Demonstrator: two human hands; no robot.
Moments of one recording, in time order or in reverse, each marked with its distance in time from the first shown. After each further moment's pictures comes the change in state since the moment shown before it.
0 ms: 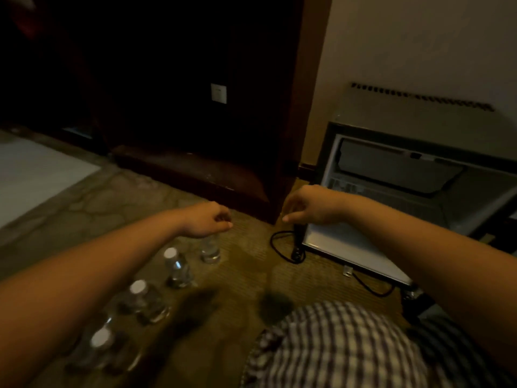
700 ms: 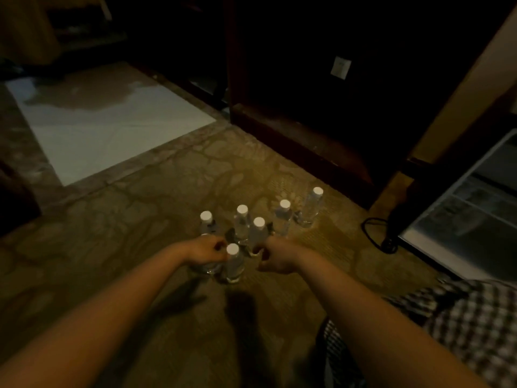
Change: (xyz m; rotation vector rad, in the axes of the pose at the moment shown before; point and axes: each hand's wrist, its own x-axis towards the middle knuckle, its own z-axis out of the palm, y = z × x) left_hand -0.233 -0.187 0.113 -0.504 -0.098 -0.436; right_hand 0.028 -0.258 0.192 0.085 -0.342 -0.223
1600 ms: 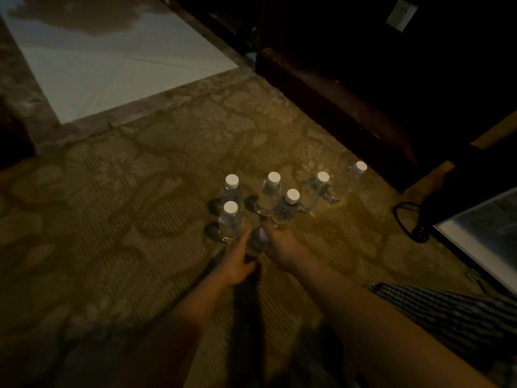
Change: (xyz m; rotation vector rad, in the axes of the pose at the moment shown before) left_hand 0.062 -0.086 0.117 -0.485 0.332 0.027; right_hand 0.109 0.004 0.096 0.004 0.083 0.131
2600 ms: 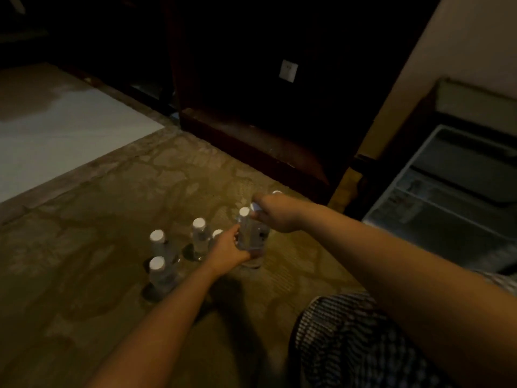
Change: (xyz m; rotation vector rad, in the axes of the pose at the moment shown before) left_hand 0.026 0.165 0.026 -0.022 -0.084 0.236; right_hand -0.084 0.040 -0.185 -0.201 0.157 -0.083
